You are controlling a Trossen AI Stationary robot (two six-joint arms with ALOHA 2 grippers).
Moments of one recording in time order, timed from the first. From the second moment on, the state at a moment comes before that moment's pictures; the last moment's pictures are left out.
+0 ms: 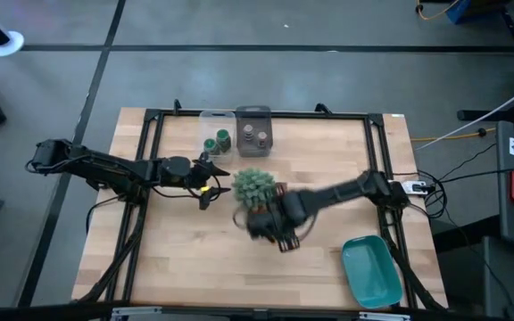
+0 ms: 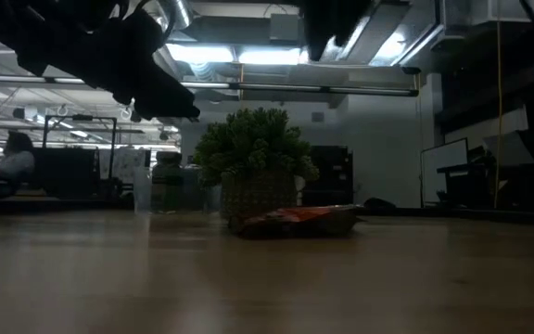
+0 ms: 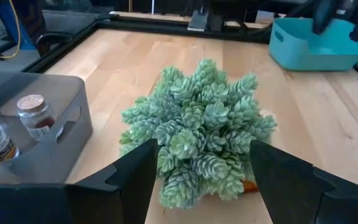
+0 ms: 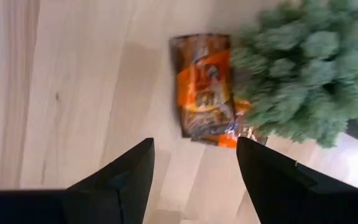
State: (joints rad) left arm 0.01 1.05 0.38 0.32 -0.12 -0.08; right arm 0.32 2.20 2.30 -1.57 0.16 0.02
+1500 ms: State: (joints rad) left arm 0.01 1.05 0.38 0.32 -0.12 -0.16; right arm 0.46 2.20 1.54 -1.01 0.69 0.19
